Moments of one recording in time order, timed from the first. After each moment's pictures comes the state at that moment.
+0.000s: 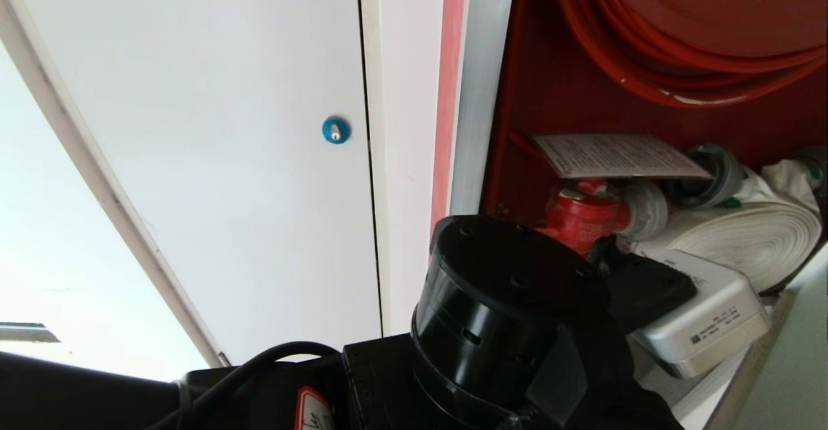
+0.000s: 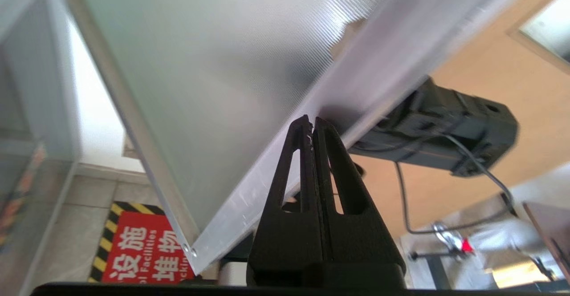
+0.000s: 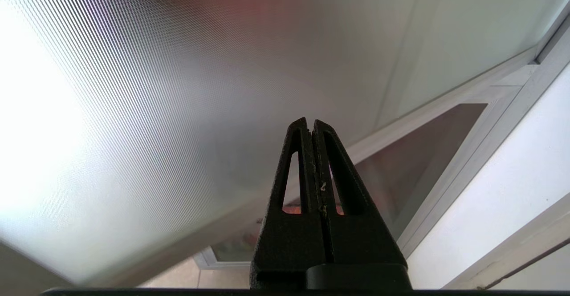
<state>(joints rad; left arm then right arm) -1.23 1.80 -1.11 -0.57 -0.53 -0.28 0.00 0.00 0.00 0.00 -0.01 0.01</state>
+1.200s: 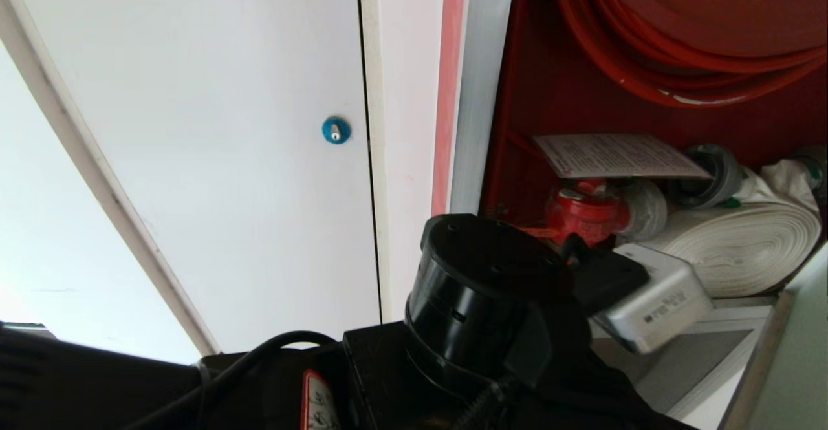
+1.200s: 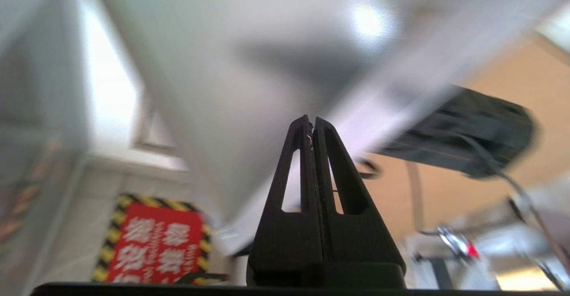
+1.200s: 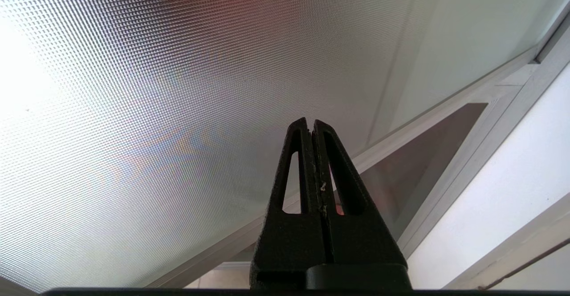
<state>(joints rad) -1.16 1.82 -1.10 -0.57 -0.53 -0.28 0.00 0.00 0.00 0.00 -0.01 0.01</state>
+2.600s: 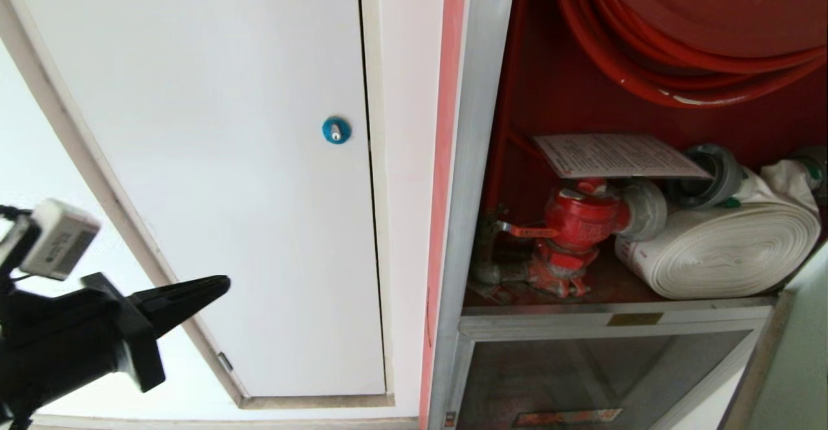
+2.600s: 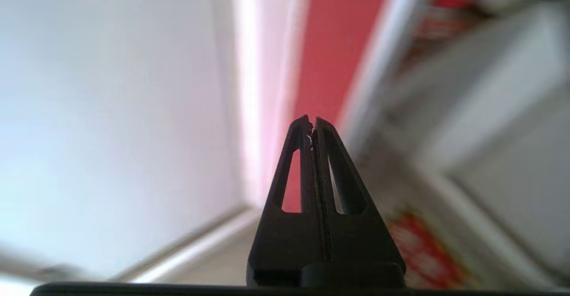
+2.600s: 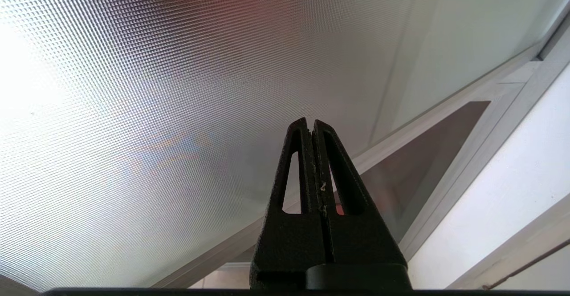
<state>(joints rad) -0.16 1.10 -0.39 -0.57 -0.40 0.06 0.00 0.00 0.00 0.00 -0.01 0.03</state>
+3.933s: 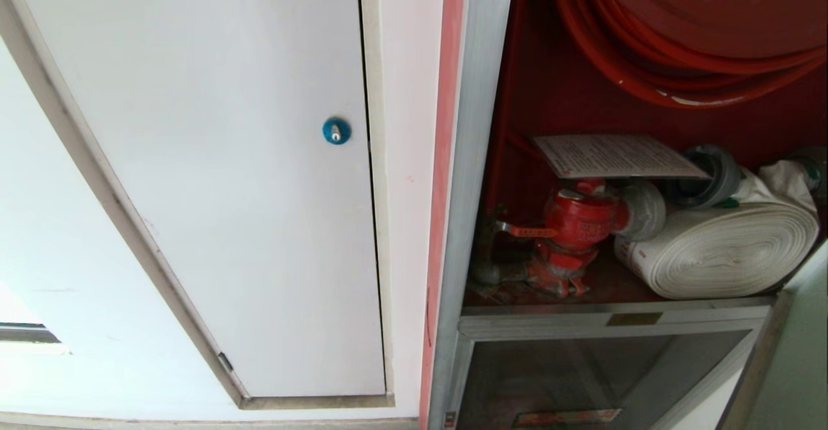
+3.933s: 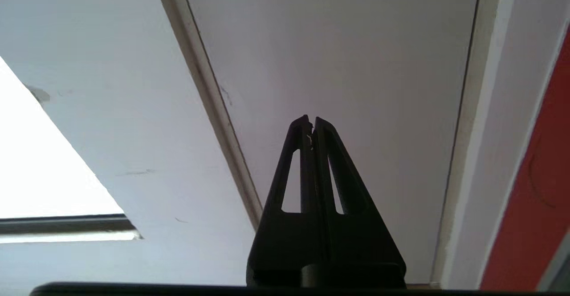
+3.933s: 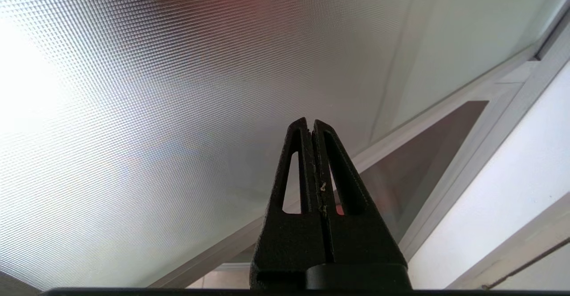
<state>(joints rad) 0.07 0.27 0.00 -0.47 0.02 0.16 0.00 0.00 0.00 0.00 -0.01 0.03</state>
